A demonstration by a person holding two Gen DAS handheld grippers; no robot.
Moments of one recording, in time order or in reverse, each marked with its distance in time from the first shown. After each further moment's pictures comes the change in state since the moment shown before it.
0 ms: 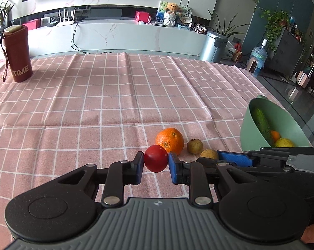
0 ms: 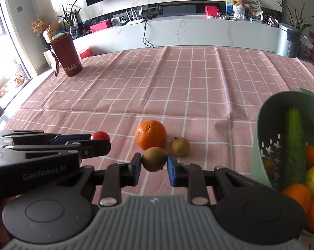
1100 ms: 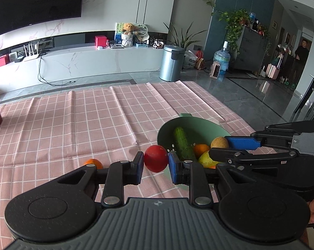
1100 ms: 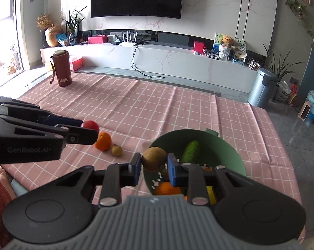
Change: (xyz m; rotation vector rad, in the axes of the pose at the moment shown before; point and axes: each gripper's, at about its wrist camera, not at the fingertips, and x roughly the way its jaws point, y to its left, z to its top) left arm -0.044 -0.122 0.025 0.166 -0.082 -0.137; right arm -0.155 -0.070 -0.002 -0.191 -0.124 -0.150
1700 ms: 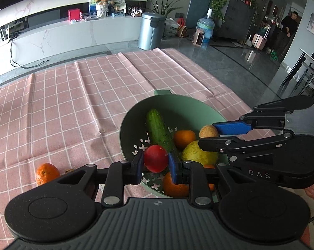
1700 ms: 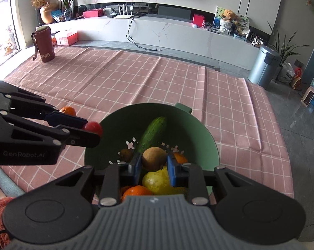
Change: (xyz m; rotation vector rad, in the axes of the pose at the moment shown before) left arm 0.101 -0.030 0.012 0.068 0.206 -0.088; right arm 0.062 -0.074 0.000 -0.016 0.173 0.032
